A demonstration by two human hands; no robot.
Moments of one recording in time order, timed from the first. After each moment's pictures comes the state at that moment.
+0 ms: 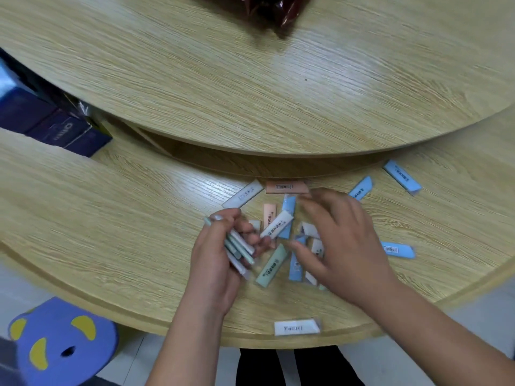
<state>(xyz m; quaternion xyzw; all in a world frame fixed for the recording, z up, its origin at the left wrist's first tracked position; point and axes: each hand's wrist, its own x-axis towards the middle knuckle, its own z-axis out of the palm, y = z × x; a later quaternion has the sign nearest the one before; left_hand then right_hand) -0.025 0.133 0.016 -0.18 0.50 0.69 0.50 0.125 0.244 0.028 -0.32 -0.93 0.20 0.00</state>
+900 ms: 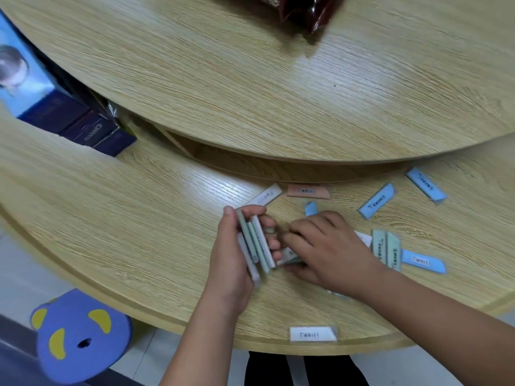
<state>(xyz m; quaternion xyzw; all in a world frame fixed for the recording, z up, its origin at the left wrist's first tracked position) -0.032 0.129 0.014 -0.11 0.50 0.67 0.54 0.107 0.249 -0.025 -0.06 -1.00 0.07 -0.02</state>
